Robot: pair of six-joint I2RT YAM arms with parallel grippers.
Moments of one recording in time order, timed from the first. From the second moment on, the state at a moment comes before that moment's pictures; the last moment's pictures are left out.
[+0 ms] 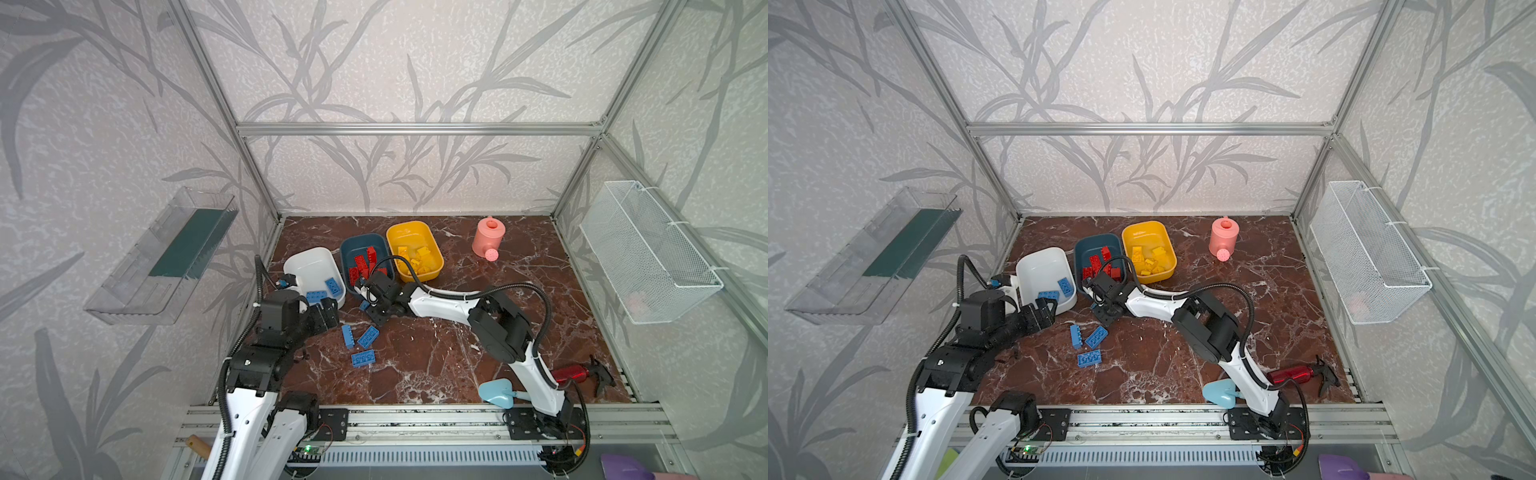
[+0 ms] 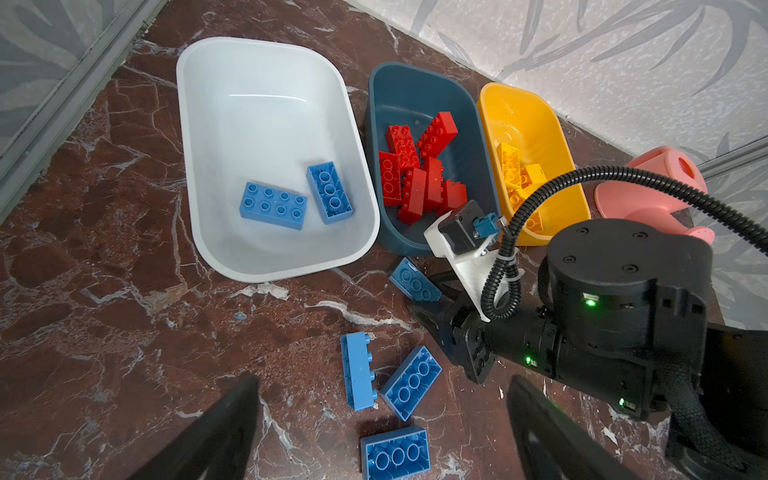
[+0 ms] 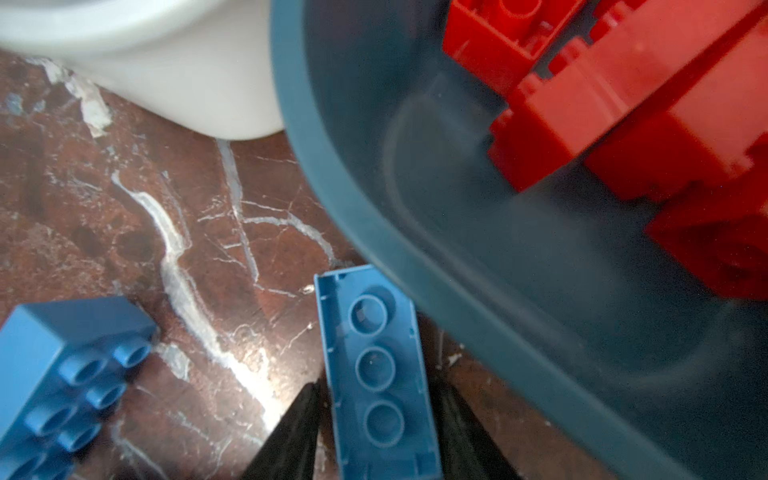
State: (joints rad) left arm -0.12 0.62 0.81 -0.87 0.03 -0.45; right arm 0.97 2.27 1.66 -0.36 -0.03 0.11
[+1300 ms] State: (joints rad) left arm -0.12 0.45 0.81 -0.91 -0.18 -0.49; right arm 0.98 2.20 1.97 -0.43 -0.28 0.22
